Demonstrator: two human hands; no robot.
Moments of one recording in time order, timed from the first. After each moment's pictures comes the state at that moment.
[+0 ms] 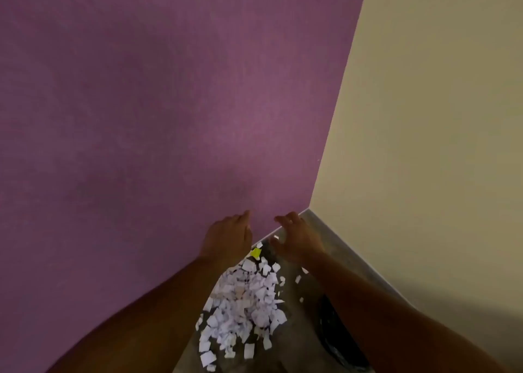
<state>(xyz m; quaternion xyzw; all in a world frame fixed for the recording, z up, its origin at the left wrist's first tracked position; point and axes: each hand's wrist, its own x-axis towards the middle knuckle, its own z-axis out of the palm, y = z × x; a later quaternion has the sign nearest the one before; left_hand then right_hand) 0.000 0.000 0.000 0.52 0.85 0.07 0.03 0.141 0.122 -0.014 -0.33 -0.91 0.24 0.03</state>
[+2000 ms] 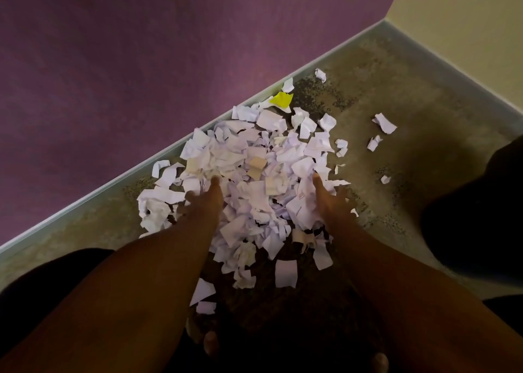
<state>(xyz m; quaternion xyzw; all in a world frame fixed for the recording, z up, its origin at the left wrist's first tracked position) -0.145 -0.055 -0.889 -0.15 0.91 0.20 0.34 0.063 0.097 -0.889 -0.72 -0.52 0.47 0.03</state>
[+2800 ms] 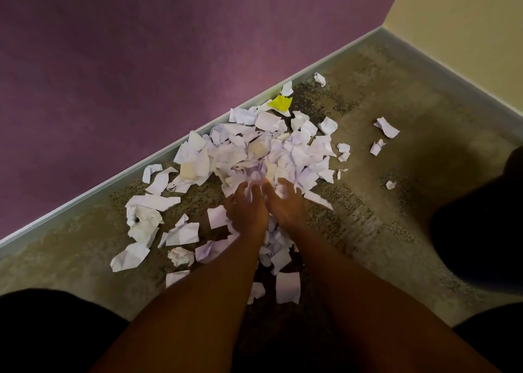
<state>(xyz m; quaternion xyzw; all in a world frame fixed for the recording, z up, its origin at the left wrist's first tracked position) -0.072 -0.006 -0.921 0.00 0.86 0.43 0.28 -0.009 0.048 -0.917 -0.56 -0.65 0.51 0.06</state>
